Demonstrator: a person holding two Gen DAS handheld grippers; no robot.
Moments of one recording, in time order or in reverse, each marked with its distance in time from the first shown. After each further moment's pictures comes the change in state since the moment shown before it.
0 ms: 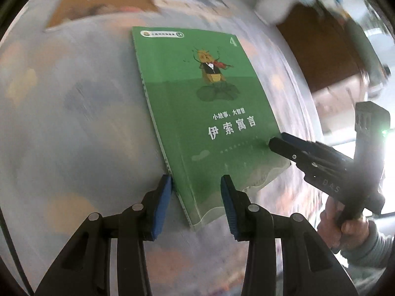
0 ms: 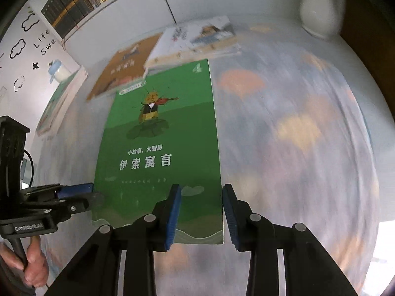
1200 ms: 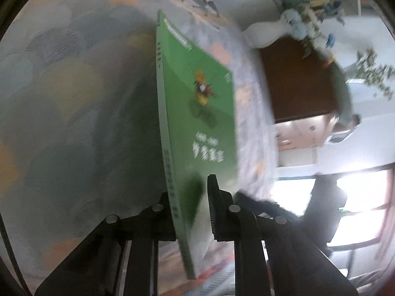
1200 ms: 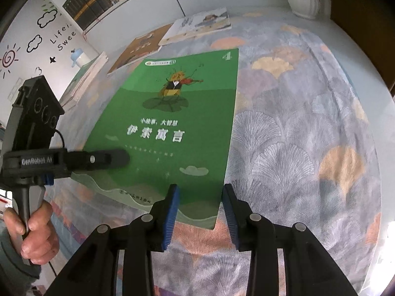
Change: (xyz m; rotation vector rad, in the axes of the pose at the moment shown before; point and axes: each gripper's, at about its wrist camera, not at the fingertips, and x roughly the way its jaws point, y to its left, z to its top) left arm 0.019 -0.013 0.000 -0.269 -0.103 -0.357; right arm -0.029 -0.023 -0.065 0.014 0.024 0.157
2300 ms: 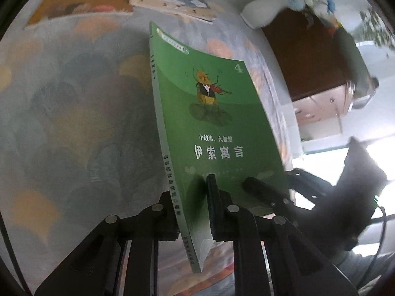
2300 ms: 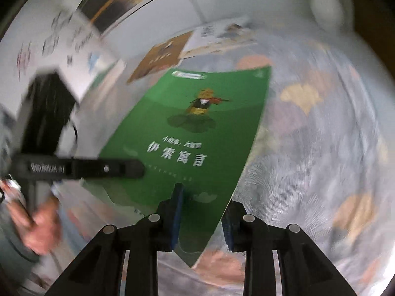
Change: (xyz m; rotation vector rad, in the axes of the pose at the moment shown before) left arm -0.012 -0.022 0.011 0.220 0.089 0.245; right arm -0.006 0.039 0.026 -0.192 -0.066 -0.009
